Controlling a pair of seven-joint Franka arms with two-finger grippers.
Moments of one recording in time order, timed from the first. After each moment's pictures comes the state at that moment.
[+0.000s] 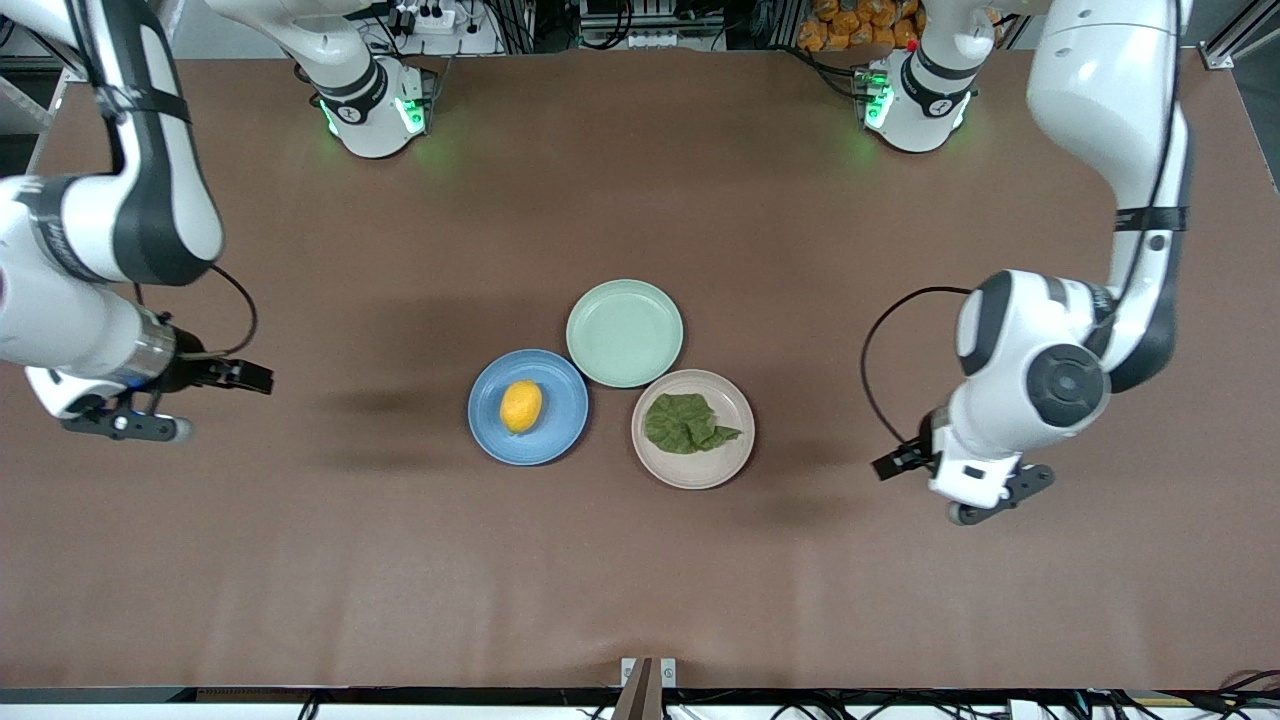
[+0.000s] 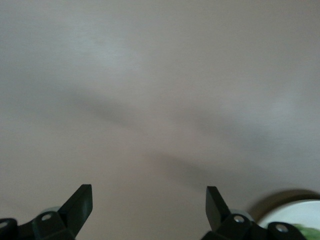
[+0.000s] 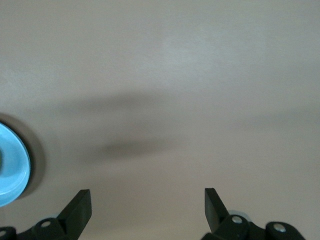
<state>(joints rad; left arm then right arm) -0.19 0.59 -0.02 -1.46 0.00 1.97 -0.59 0.06 0.23 -0.10 -1.75 0.00 1.90 0.08</state>
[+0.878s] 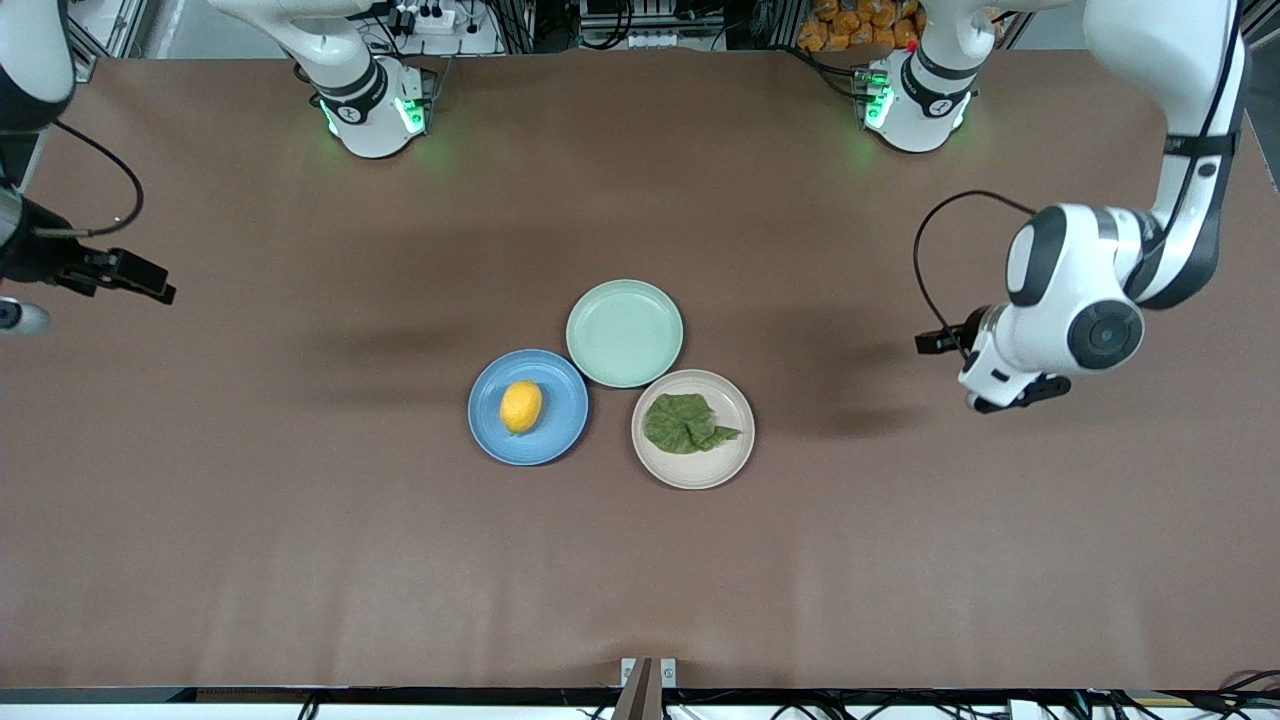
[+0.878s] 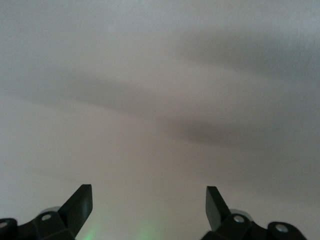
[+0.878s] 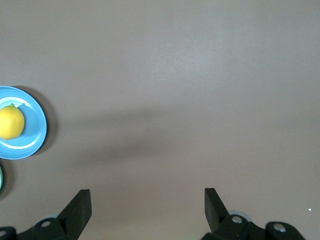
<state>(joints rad) -0.11 0.25 -0.03 -1.99 0.01 1.88 -0.37 0.01 -0.03 -0.10 -1.74 -0.01 1.66 0.03</state>
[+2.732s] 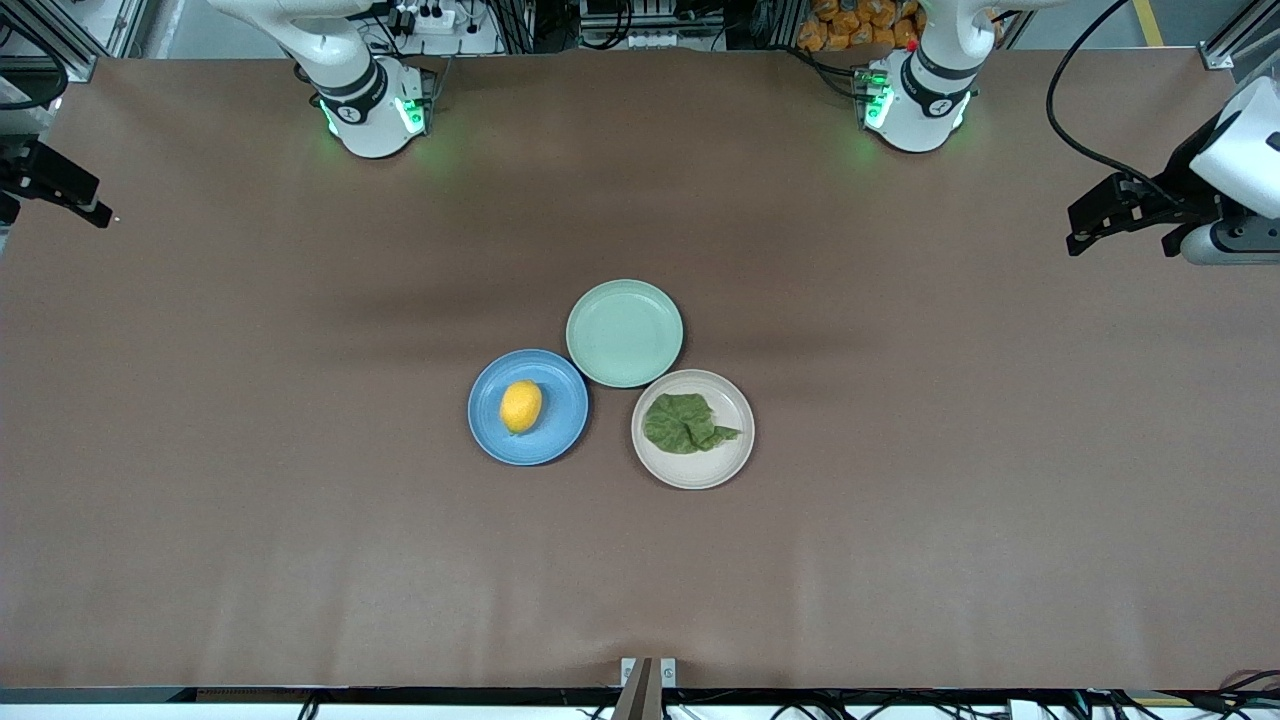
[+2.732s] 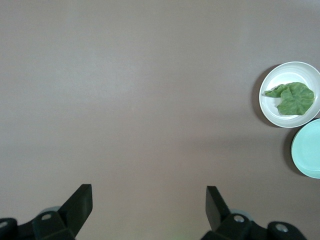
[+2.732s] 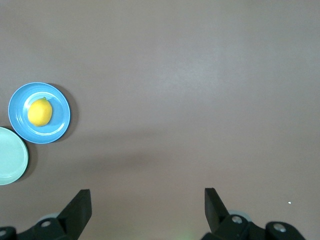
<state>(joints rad) -0.08 0.00 -0.05 -1.51 0.01 1.52 -0.09 0.01 -0.09 -0.08 -1.58 -0.01 1.50 0.00</state>
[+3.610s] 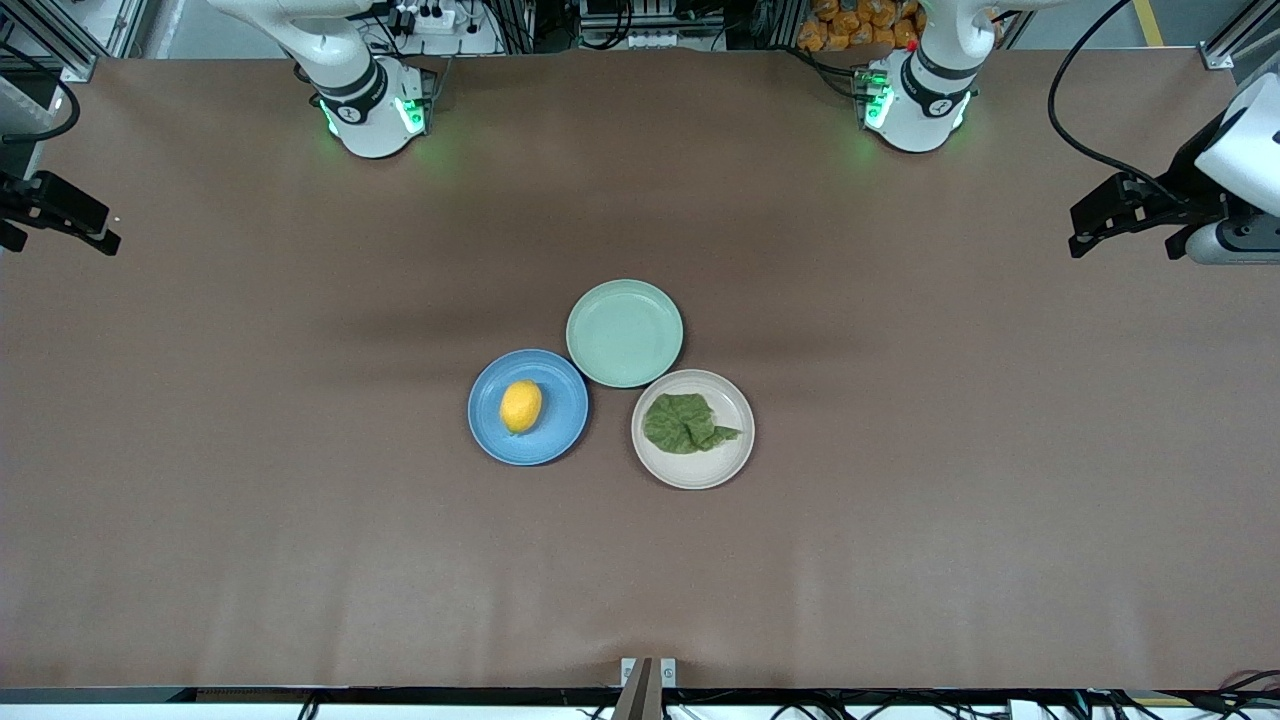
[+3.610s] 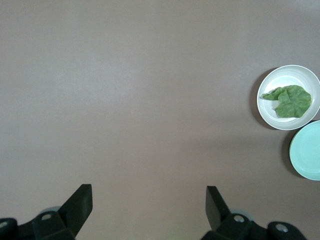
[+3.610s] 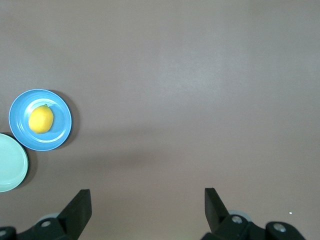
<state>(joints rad) -0.08 0.01 -0.05 -1.49 0.01 1.52 -0.09 0.01 -0.03 -0.07 -1.52 -0.01 1.50 0.00</state>
